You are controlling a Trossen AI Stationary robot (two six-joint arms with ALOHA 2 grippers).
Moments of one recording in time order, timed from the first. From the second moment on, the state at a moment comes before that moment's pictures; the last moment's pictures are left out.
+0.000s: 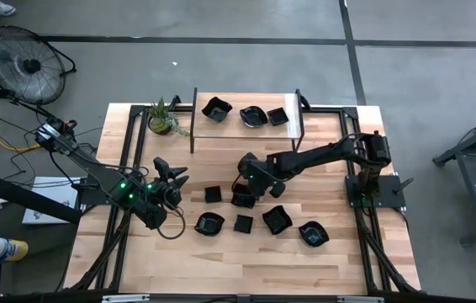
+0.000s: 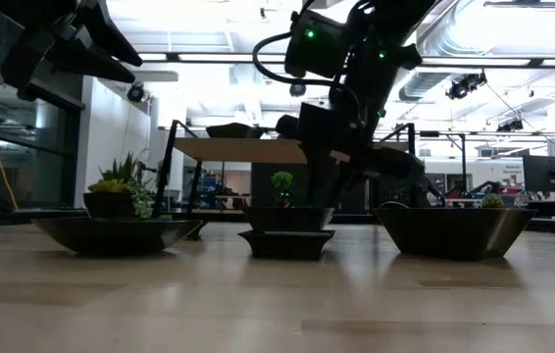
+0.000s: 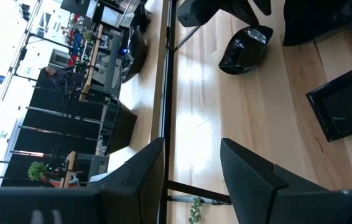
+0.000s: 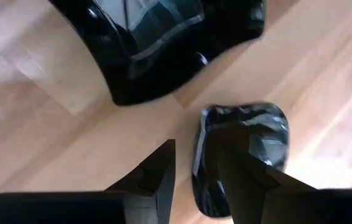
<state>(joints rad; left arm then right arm) -0.63 1.08 0.75 -0.68 -1.16 0.08 -0.03 1.88 1.21 -0.49 0.19 -0.95</state>
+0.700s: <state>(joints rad) -0.63 1.08 0.75 -0.68 -1.15 0.08 -0.05 1.89 1.21 -0.45 0.14 -0.97</state>
